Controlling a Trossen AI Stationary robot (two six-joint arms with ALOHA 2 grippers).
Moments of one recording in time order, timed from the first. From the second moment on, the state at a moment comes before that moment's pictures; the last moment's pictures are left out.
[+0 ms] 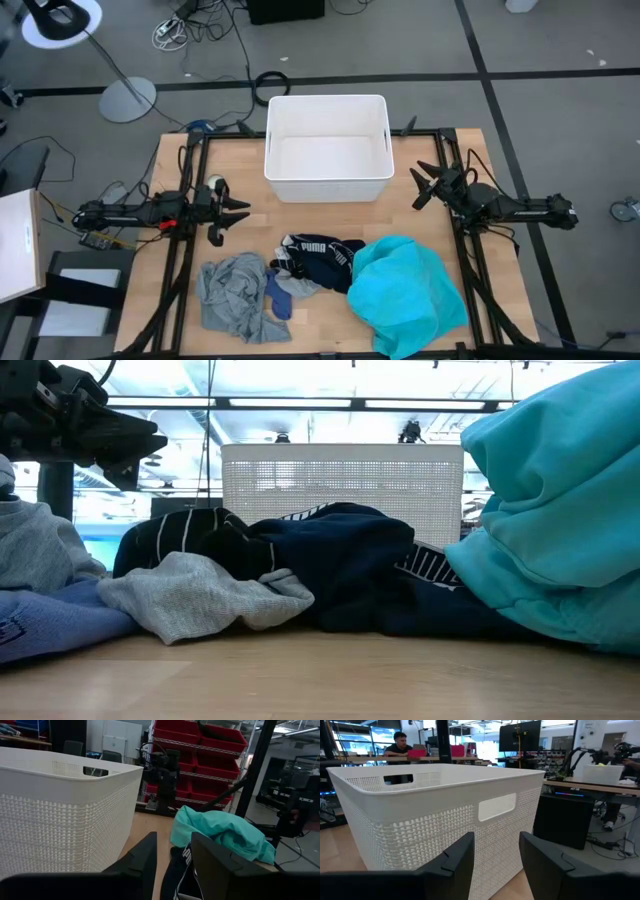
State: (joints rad) left arm -0.05 0.00 0.01 0.08 -0.09 -0.17; right arm -0.01 0.01 0.02 0.08 0.81 -0.05
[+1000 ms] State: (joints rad) left arm -0.05 0.00 0.01 0.08 -0.09 -0.17; right arm 0.02 0.01 0.02 0.15 0.65 0.25
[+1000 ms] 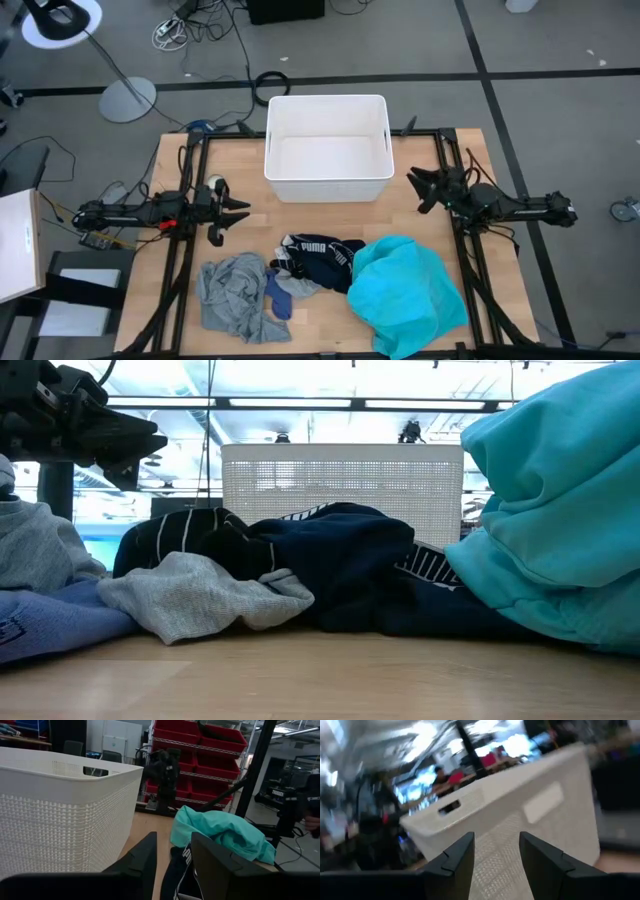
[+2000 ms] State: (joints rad) left arm -0.05 0.00 0.01 0.08 -0.09 -0.17; right arm 0.03 0.70 0.82 -0.49 0.35 0.04
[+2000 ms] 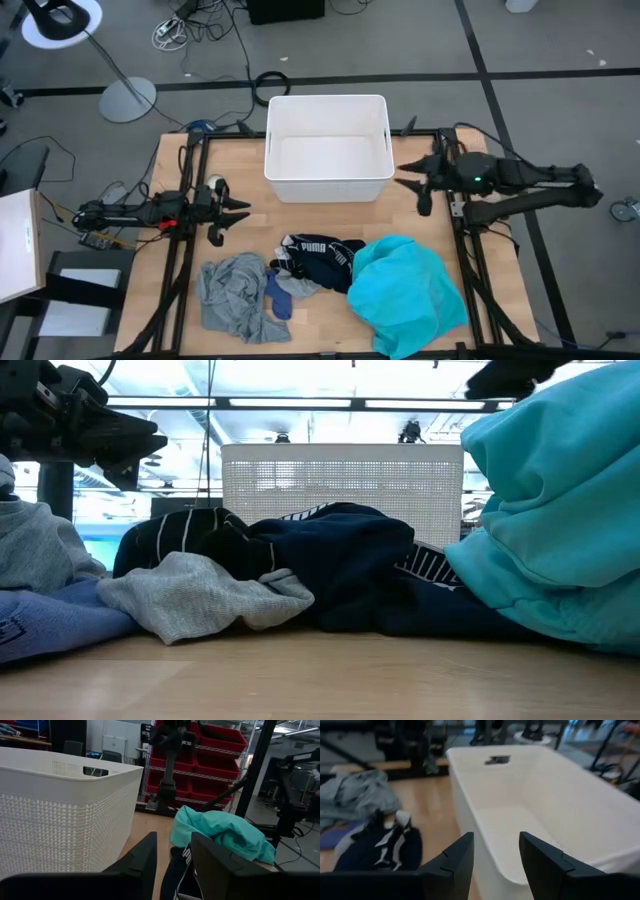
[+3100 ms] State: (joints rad) left arm -0.05 0.00 0.01 0.08 -0.09 -0.17; right arm 0.23 1.53 0.90 -0.03 0.22 0.00
